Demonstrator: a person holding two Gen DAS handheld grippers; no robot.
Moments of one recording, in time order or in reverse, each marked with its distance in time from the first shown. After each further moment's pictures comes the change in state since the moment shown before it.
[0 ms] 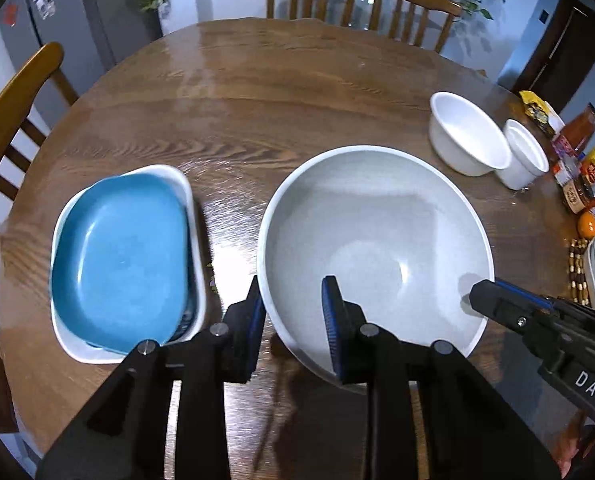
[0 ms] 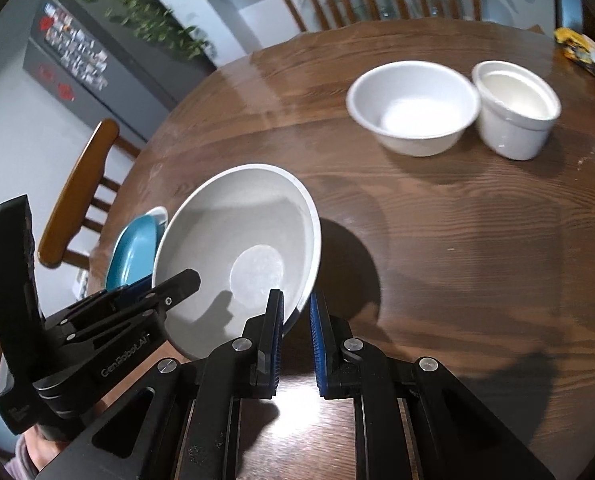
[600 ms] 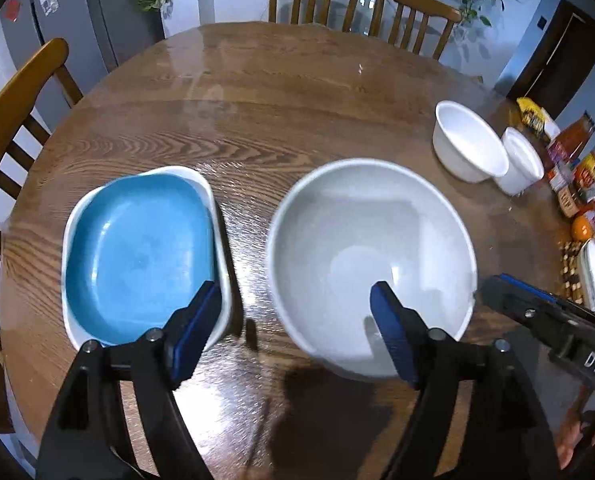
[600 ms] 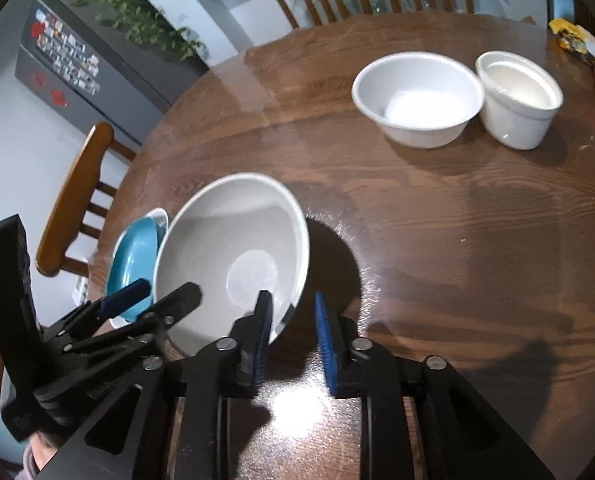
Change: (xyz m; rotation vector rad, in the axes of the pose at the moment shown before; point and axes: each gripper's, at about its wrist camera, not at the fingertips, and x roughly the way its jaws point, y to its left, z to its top) left arm -0.017 0.023 0.001 -0.014 -0.013 -0.034; right arm -0.011 -0.006 -0.001 0.062 -0.036 -0.009
